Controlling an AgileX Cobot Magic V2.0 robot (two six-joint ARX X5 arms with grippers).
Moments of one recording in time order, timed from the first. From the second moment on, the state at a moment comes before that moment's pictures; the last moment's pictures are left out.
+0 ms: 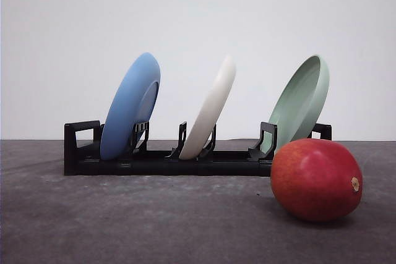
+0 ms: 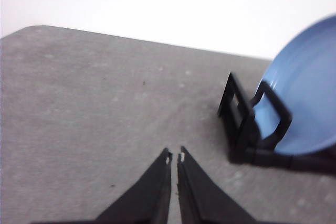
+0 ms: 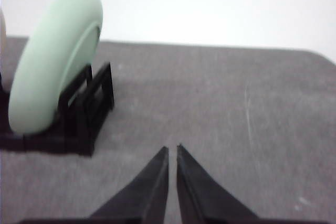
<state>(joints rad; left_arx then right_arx) 0.01 0.00 0.02 -0.11 0.03 -0.16 0.00 0.01 0.01 -0.08 -0.02 0.02</state>
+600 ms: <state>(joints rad) 0.01 0.02 0.21 -0.05 0.02 -0.38 0.00 0.01 0.21 0.02 -0.03 0.34</state>
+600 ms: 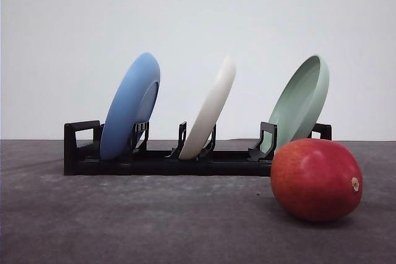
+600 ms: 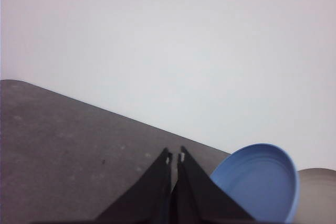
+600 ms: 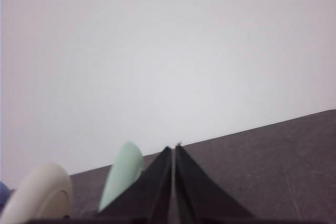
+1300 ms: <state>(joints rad) 0.01 0.40 0.77 -0.87 0.12 -0.17 0.01 0.36 0.69 -0.69 -0.22 0.20</state>
